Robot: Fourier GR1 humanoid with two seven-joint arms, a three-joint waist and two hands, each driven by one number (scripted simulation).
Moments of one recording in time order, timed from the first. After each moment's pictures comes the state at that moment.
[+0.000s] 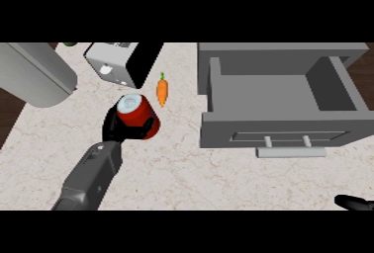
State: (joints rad) left arm -0.68 0.07 0.30 -0.31 0.08 -0.04 -0.68; right arm 0.08 -0.10 -0.31 -2.23 -0.09 0.09 0.29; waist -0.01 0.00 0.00
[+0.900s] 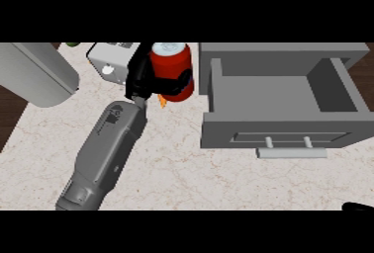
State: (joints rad) left arm -0.81 0.00 0.02 -0.84 0.16 0.14 -0.14; right arm 0.11 -0.10 -0.33 -2.27 -0.10 0.09 0.31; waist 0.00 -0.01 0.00
